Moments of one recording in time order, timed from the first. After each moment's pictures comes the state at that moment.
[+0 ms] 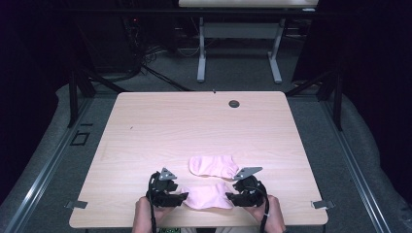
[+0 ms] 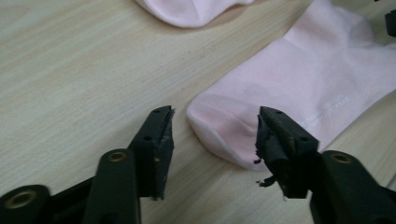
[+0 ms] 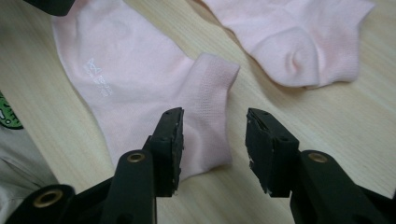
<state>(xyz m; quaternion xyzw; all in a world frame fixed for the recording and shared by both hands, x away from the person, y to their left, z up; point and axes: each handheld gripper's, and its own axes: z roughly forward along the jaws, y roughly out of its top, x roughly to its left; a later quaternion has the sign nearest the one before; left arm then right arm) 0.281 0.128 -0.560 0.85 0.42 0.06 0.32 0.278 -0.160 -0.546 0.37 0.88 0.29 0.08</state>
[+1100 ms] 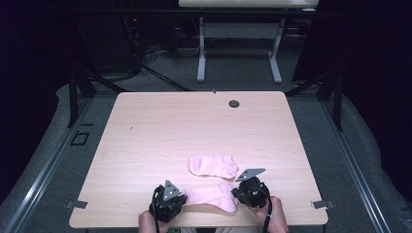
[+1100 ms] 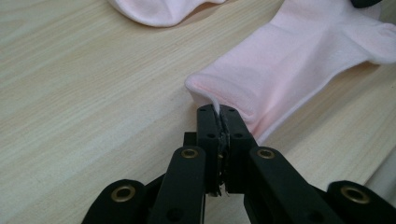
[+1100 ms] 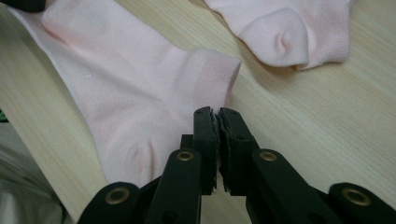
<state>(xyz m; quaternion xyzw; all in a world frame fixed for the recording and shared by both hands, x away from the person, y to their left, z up) 0.240 0.116 -0.566 0.84 0.40 0.14 0.35 0.277 -0.172 -0.551 0.38 0.87 0.29 0.08</state>
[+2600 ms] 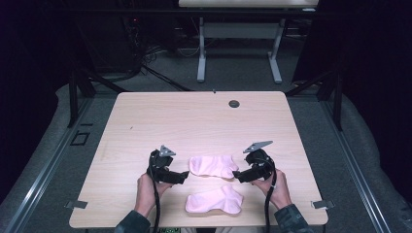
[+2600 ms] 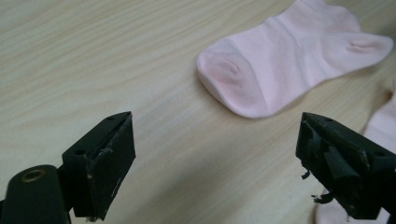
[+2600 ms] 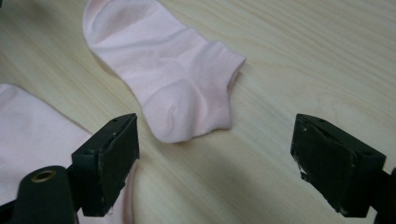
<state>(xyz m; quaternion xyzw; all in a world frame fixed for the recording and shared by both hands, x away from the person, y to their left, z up) 0.344 0.132 -0.538 0.83 0.43 0.12 0.34 0.346 -0.193 -0.526 0.41 0.85 0.30 0.11</state>
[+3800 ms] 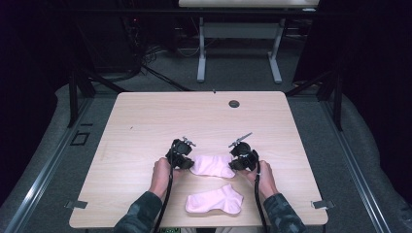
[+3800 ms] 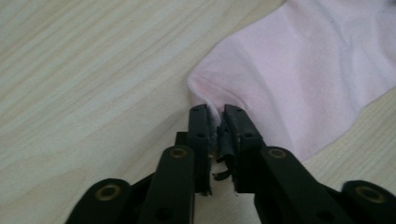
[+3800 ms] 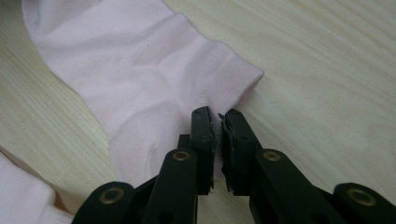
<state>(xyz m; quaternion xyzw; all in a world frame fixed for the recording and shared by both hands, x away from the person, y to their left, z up) 0.399 0.081 -0.556 0.89 0.39 0.08 0.23 0.391 -0.160 -0.556 0.42 0.88 0.23 0.06</state>
